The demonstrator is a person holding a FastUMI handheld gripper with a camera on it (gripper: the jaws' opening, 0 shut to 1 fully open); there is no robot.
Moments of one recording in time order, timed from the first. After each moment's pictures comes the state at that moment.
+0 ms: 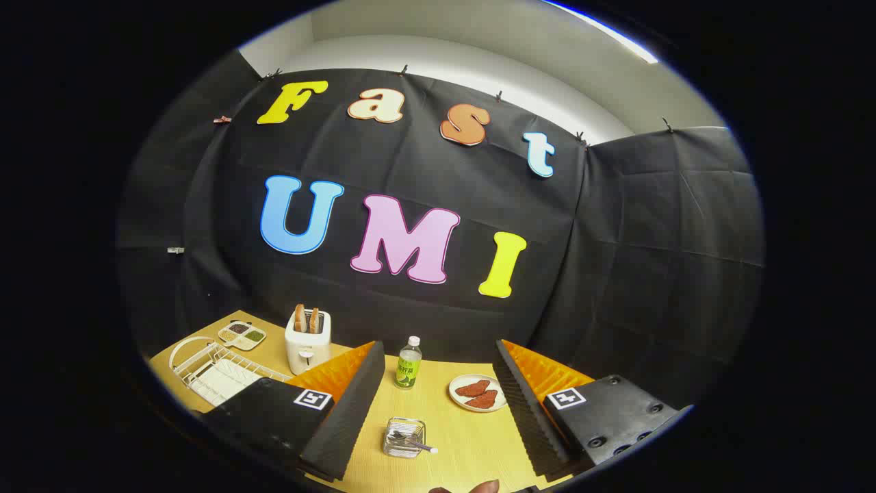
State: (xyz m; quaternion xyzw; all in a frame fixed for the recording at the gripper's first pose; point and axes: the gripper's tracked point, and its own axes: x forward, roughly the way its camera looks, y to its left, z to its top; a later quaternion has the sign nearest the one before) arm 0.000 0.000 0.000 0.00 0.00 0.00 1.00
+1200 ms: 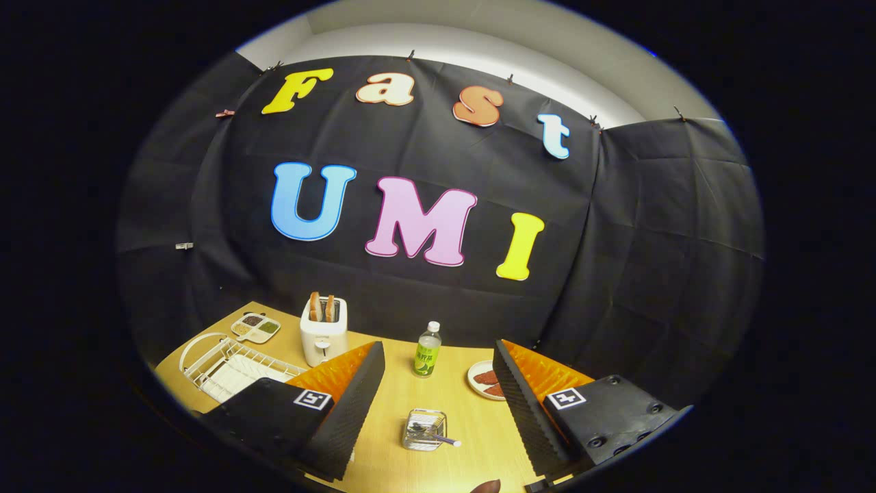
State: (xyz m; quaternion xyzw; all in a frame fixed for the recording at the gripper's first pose) arm 0.017 0.041 -0.023 0.01 0.05 0.03 1.00
